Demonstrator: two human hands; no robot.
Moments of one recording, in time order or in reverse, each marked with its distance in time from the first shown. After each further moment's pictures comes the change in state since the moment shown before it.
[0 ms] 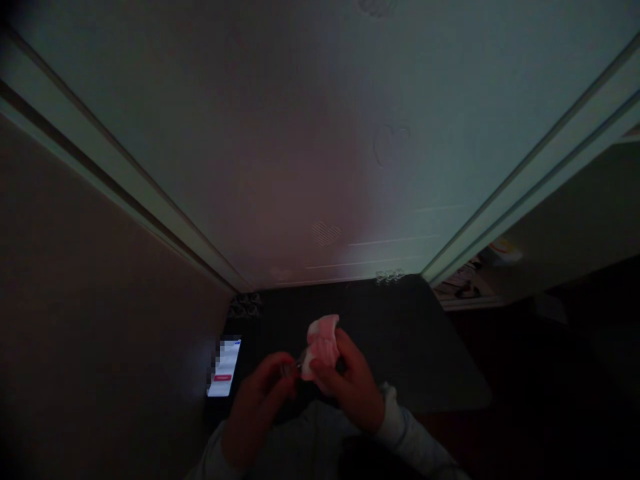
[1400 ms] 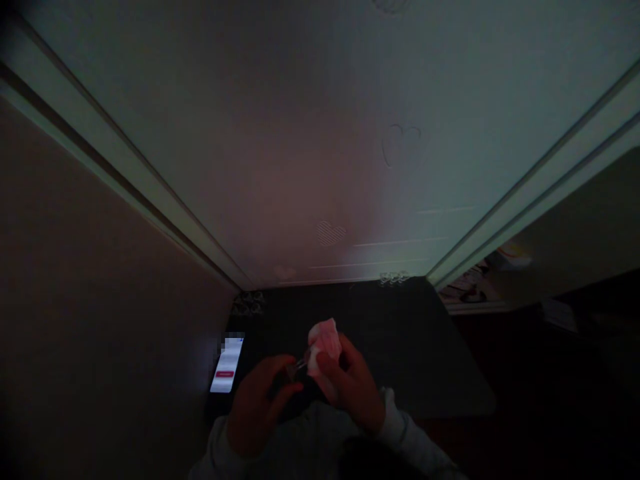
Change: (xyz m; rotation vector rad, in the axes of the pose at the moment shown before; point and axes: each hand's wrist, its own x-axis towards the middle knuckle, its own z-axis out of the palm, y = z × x) left_hand 0.001 -0.020 -0.002 0.553 0.172 0.464; right_hand 0.003 0.002 0.007 0.355 0.026 0.284
